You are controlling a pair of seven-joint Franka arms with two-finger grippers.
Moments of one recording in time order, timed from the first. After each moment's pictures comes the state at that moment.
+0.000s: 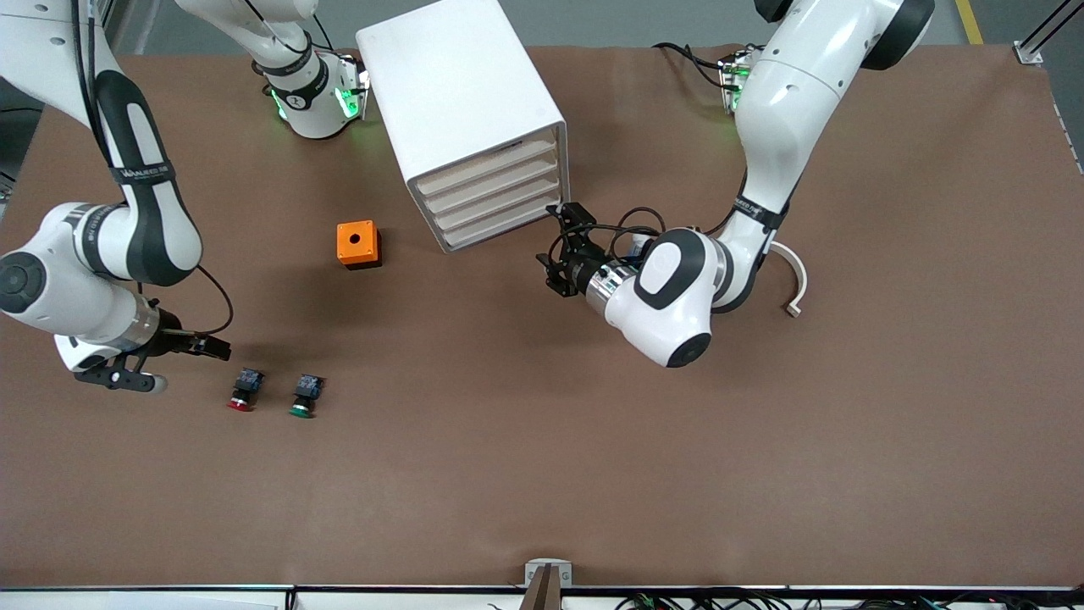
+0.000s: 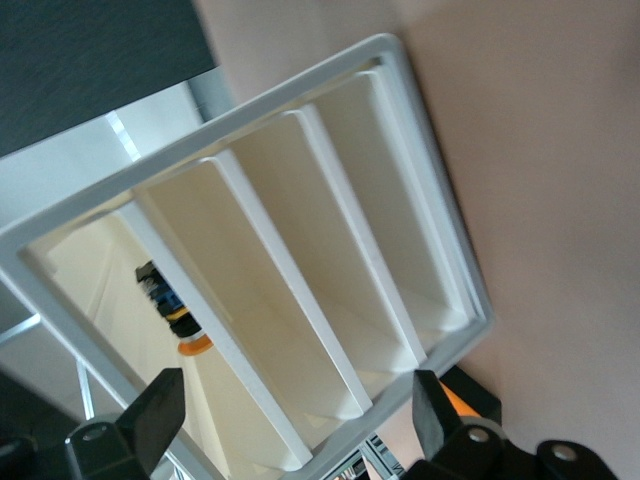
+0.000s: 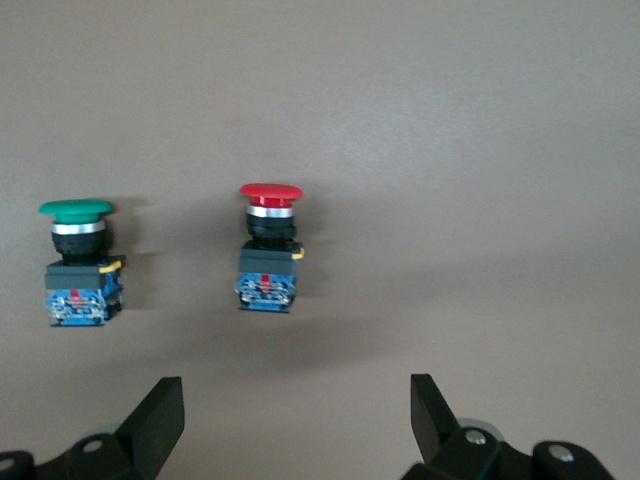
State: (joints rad) left arm -0.48 0.80 -0.10 -1.37 -0.99 1.52 -2.01; right arm -0.07 0.39 -0.05 -1.93 0.01 2.31 0.07
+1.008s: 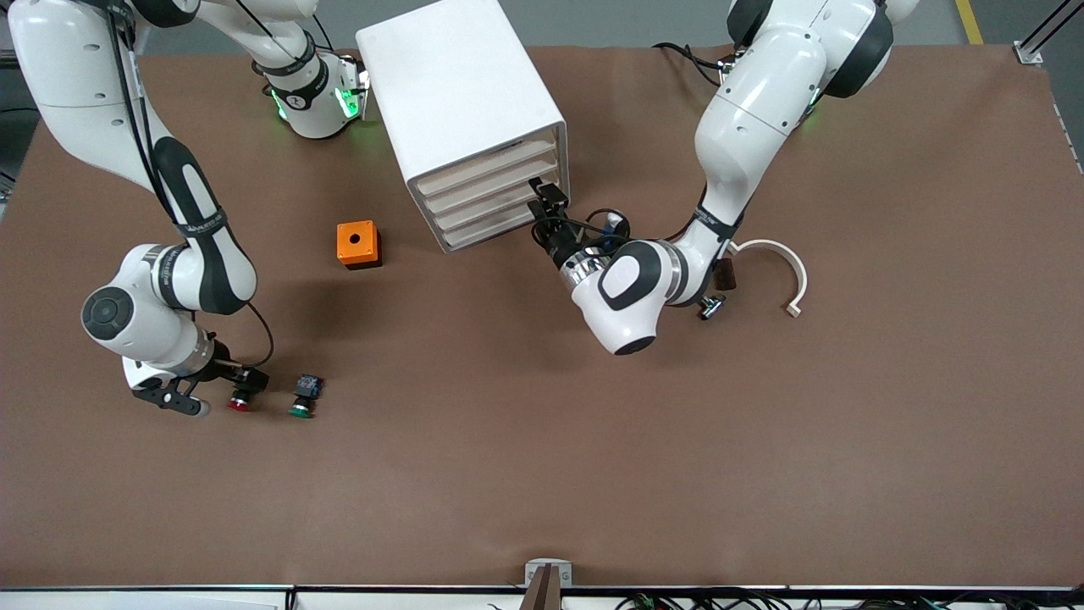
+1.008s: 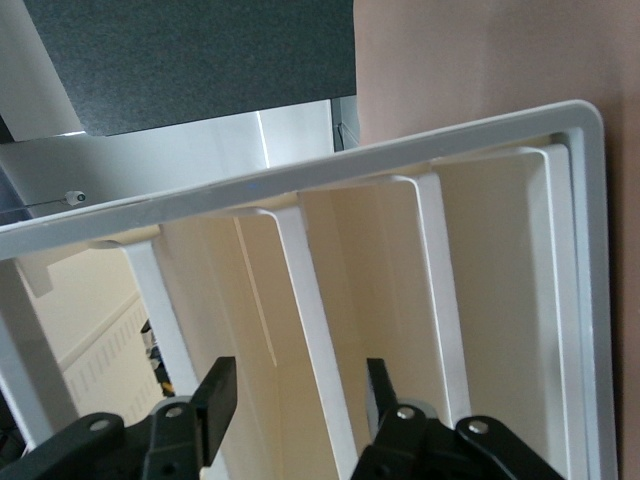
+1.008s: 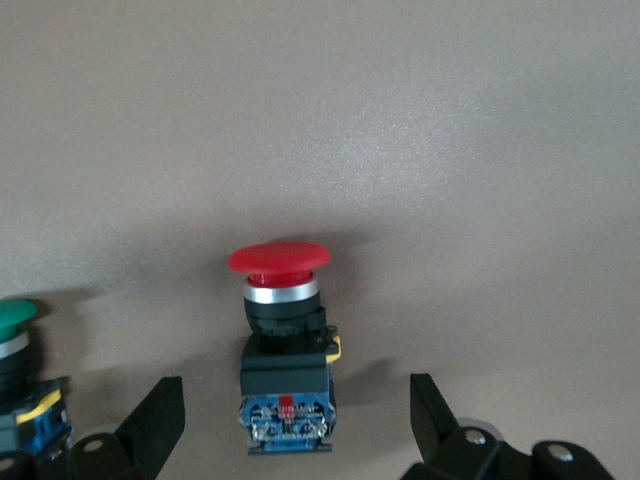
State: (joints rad) left arm -0.55 0.92 -0.11 -1.38 -1.06 1.38 -2.18; right arm -0.04 0.60 -0.05 -1.90 0.01 2.54 0.22
